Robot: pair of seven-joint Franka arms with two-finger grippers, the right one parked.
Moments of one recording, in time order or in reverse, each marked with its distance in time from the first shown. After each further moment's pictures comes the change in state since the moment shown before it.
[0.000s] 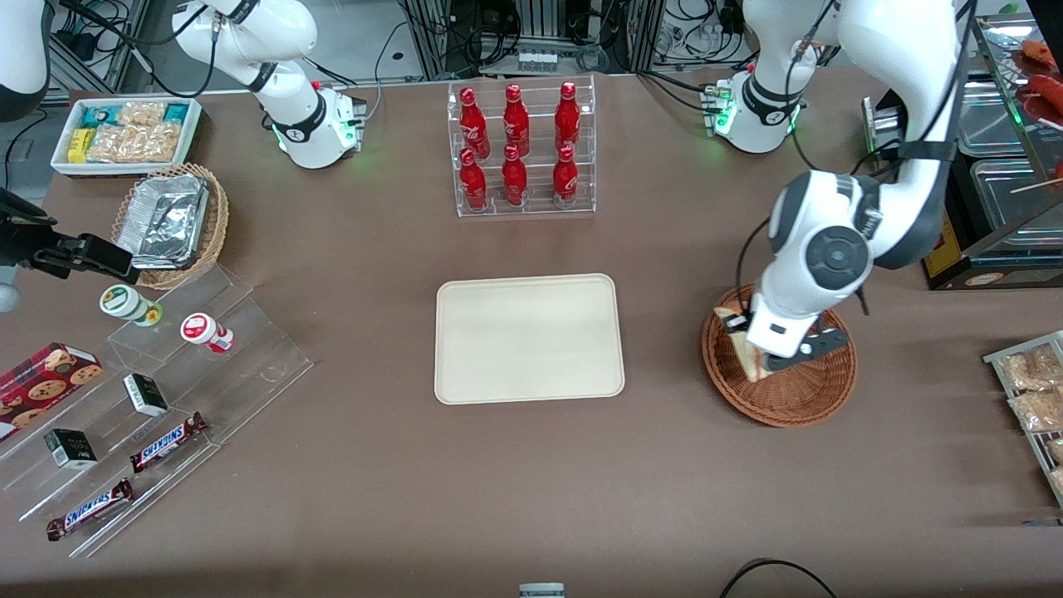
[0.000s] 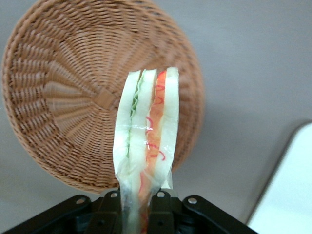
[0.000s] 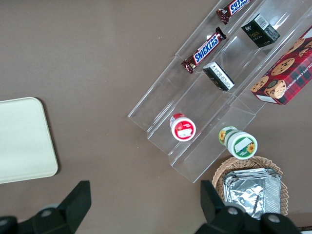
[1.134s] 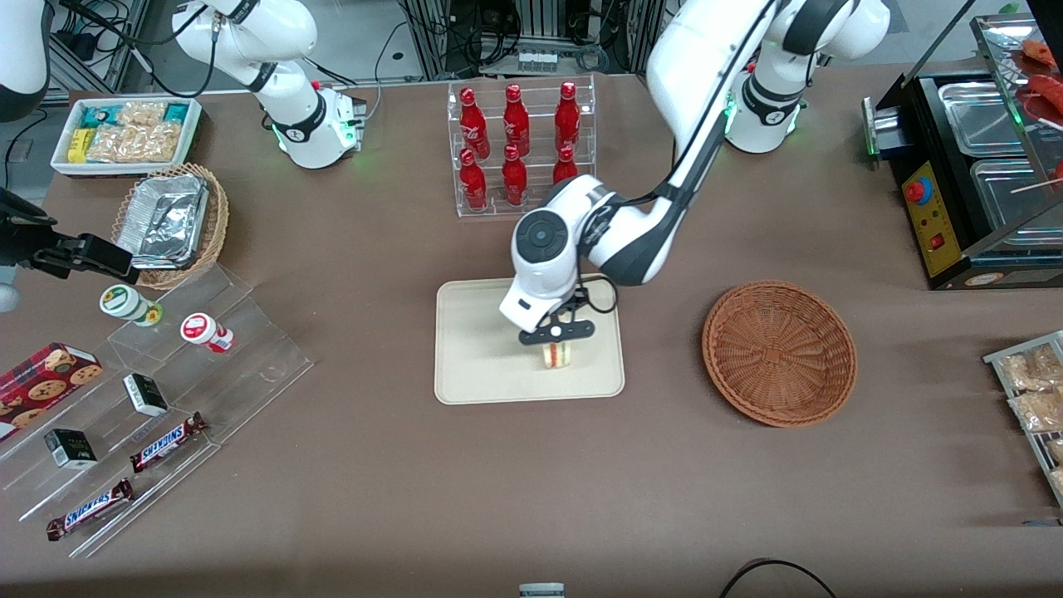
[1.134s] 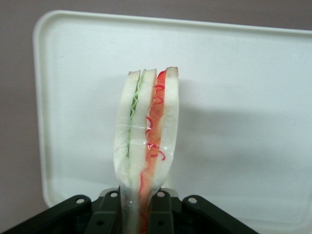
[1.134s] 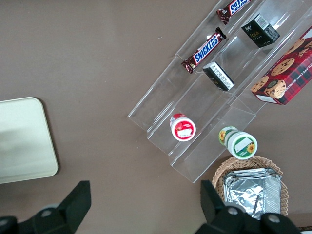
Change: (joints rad) arm -0.449 0.468 -0.012 0.521 -0.092 0.002 -0.250
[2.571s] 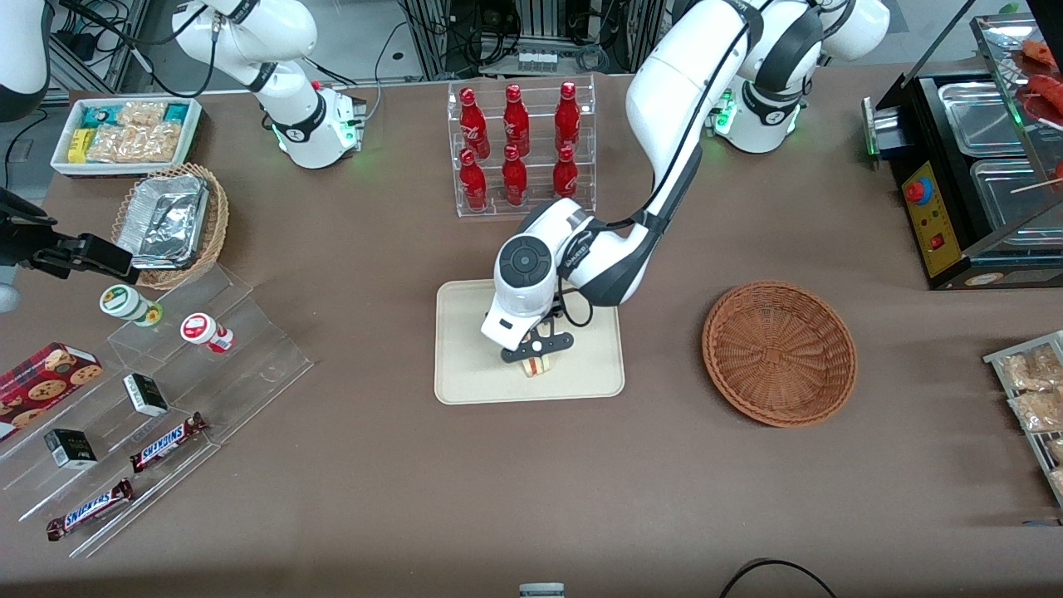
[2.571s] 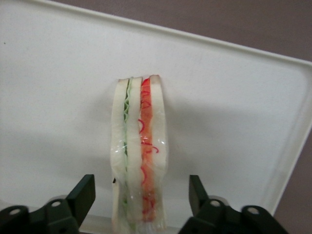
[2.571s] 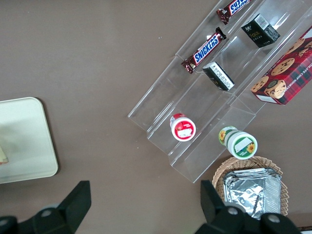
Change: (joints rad) arm 0.000 0.116 -0.003 0.178 -0.071 -0.005 -0.081
